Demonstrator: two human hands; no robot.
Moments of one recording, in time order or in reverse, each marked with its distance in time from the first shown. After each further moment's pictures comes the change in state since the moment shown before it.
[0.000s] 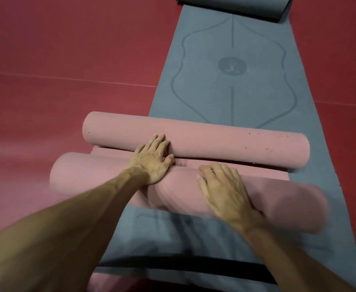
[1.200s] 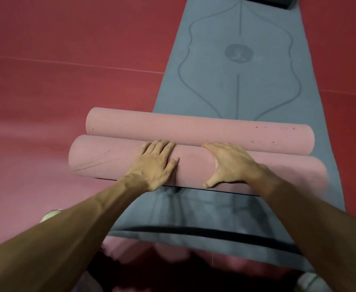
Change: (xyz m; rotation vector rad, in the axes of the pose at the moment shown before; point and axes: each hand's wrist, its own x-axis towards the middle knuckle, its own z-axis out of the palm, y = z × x) left_hand -0.080 0.007 0.000 0.121 0.073 0.108; right_hand 0.029 0.017 -0.027 0.046 -0.541 -0.097
